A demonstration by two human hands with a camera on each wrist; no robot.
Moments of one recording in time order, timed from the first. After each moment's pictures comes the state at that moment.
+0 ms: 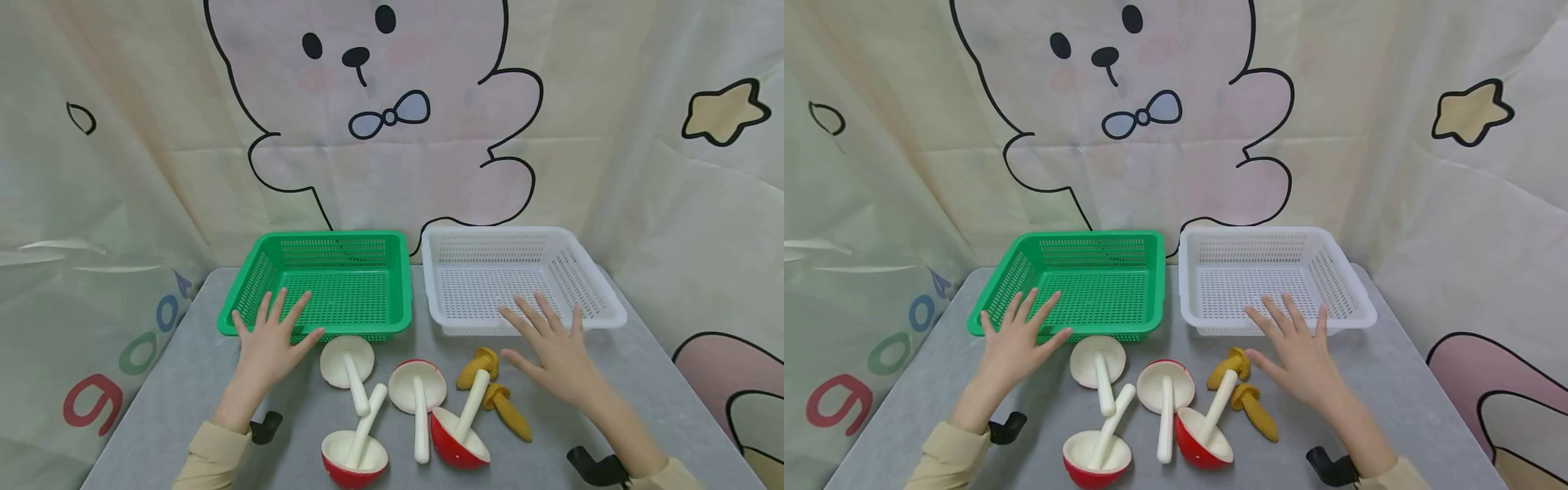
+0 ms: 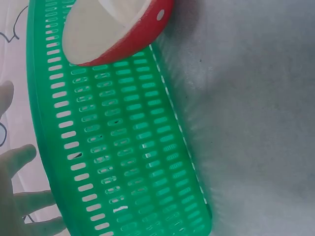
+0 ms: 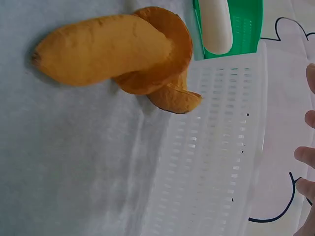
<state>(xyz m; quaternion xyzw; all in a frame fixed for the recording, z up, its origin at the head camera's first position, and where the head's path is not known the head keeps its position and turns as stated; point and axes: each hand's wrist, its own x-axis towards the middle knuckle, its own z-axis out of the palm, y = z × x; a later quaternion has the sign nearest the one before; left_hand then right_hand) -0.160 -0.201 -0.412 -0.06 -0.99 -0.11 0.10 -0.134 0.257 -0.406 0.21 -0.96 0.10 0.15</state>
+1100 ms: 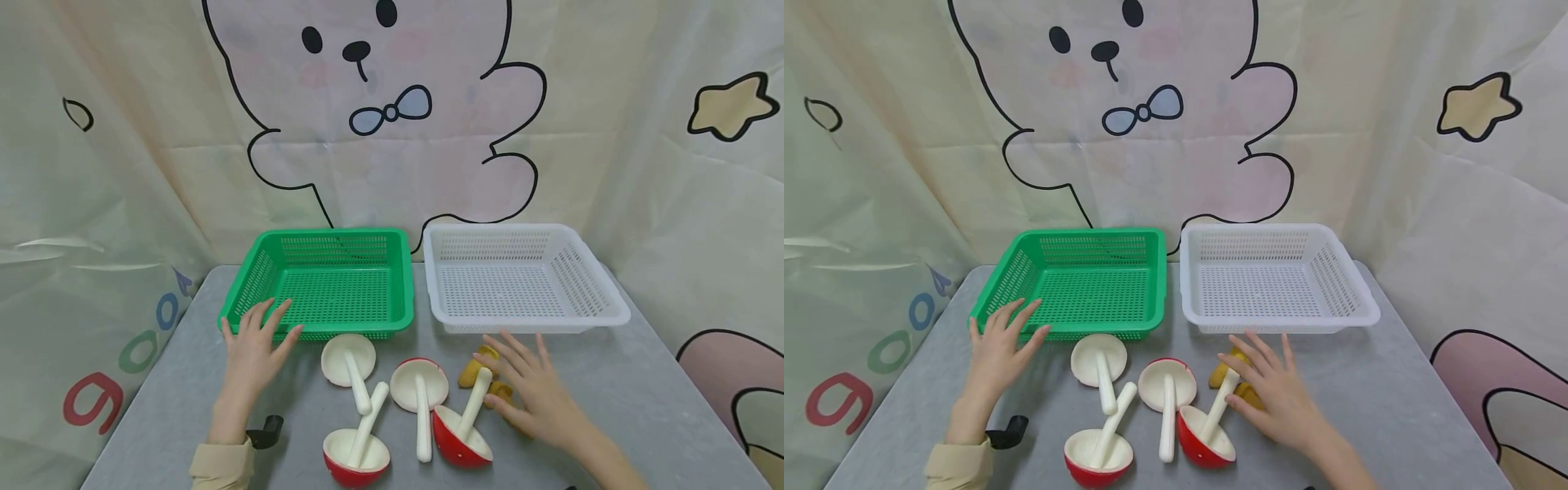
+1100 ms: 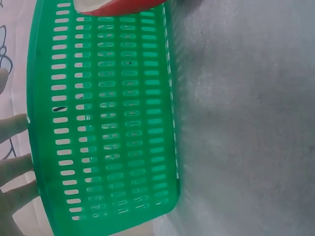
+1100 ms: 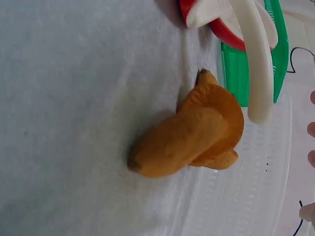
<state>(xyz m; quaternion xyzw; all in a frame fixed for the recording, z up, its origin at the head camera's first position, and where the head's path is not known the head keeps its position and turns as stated) -0.150 -0.221 -0.431 -0.06 -0.96 -0.18 0.22 -0.099 0.227 -0.438 0.31 -0.92 0.18 0.17</state>
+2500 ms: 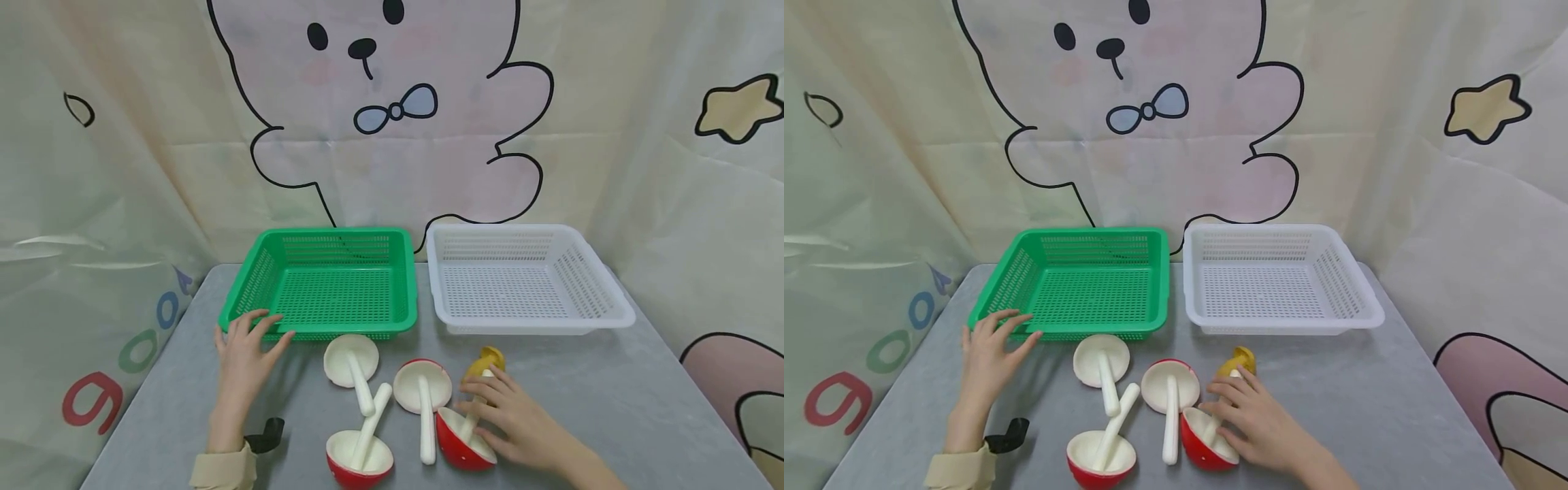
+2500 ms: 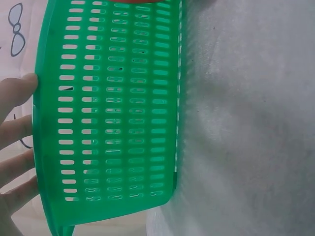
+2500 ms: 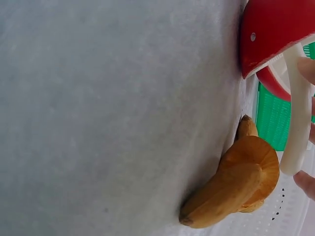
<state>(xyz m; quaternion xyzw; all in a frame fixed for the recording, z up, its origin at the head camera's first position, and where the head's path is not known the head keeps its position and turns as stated) -0.144 -0.231 -0.439 -0.03 -0.93 -0.23 0.27 -0.096 0.206 -0.464 0.47 -0.85 0.17 0.17</state>
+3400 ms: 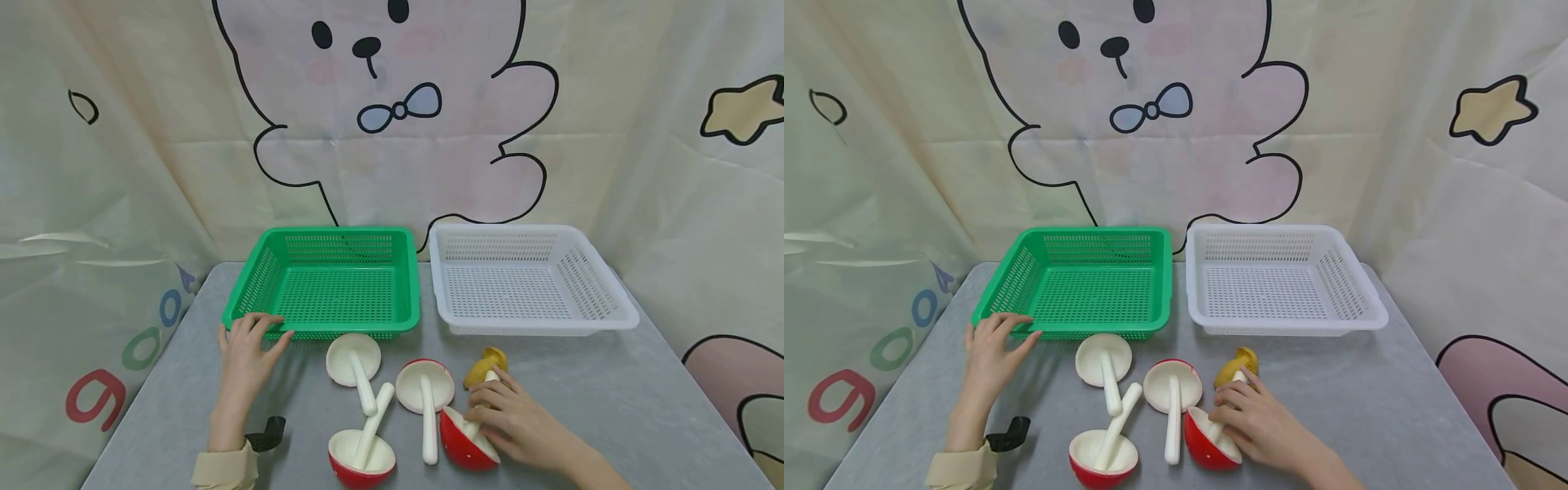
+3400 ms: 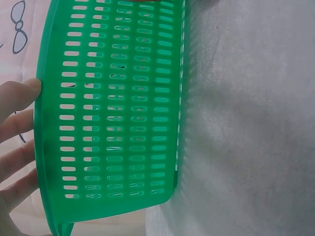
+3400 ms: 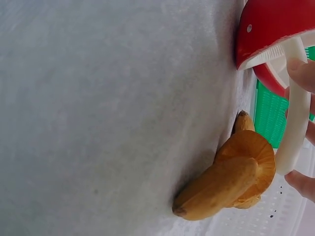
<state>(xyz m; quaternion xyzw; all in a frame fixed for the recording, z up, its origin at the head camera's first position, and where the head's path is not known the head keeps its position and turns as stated) -0.145 -0.232 -0.441 -0.04 -0.93 -0.25 0.28 -0.096 0.208 -0.465 0.48 -0.85 0.15 0.16</state>
